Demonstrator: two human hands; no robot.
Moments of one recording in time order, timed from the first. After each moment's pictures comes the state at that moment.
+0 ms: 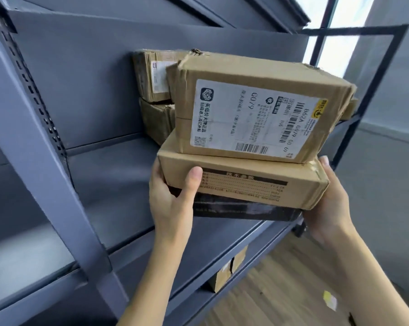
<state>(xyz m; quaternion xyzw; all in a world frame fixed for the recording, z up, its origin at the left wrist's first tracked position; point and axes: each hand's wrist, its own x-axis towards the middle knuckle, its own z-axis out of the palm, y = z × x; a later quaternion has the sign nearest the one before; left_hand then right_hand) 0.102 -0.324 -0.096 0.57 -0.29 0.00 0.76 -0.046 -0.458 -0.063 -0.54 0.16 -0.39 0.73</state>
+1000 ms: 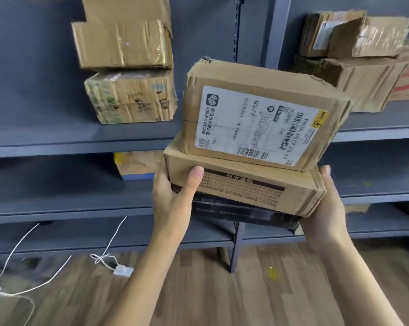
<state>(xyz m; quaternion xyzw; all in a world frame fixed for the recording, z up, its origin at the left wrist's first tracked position) -0.076 -0.008 -0.111 0.70 -0.08 0.12 0.70 -0.139 -0.200 -0.095 -0.52 0.08 -0.15 0.84</state>
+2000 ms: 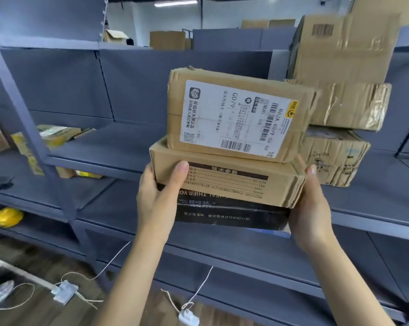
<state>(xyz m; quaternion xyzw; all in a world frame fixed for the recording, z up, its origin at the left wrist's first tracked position) 0.038 0.384 -0.052 0.67 0.05 0.27 0.69 0.061 0.171 -0.057 -0.58 -0.09 -0.09 0.80</state>
